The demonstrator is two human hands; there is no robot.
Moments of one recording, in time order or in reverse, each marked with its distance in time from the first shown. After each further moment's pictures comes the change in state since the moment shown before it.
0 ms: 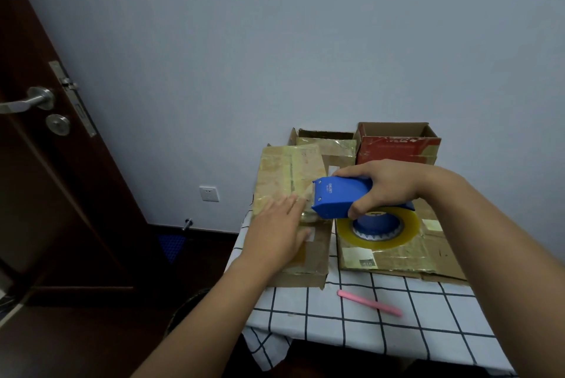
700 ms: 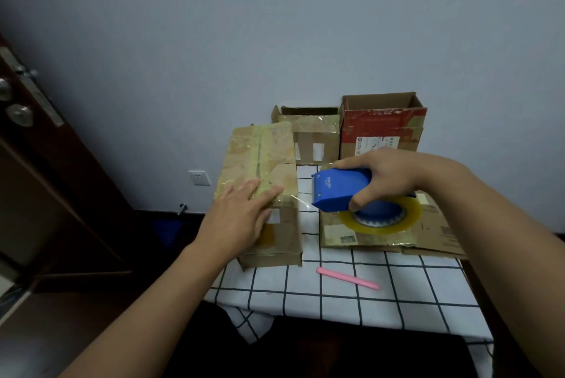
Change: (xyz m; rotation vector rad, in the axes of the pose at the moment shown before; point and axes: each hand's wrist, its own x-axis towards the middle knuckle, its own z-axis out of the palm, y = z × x) left_hand -0.005 -0.009 0.007 0.146 -0.033 0.016; right_hand -0.024 0.058 0.019 -0.020 -0.022 0.001
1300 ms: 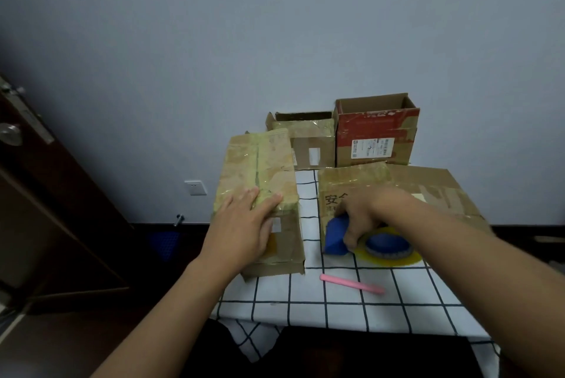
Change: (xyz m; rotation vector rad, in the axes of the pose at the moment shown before) left_hand 0.002 0.000 0.007 -0.026 -0.006 0.011; right_hand 0.030 -0.033 0.046 -0.250 -0.343 0.260
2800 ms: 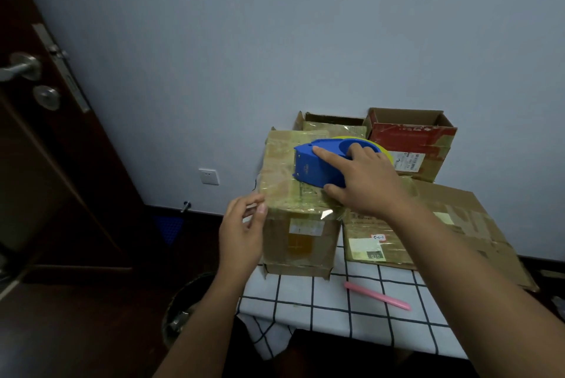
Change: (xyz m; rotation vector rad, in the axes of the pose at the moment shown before) left_hand -0.029 -0.045 0.029 -1.087 0.520 -0.421; right_hand 0.013 -0.068 -0.034 -0.009 0.899 -0.055
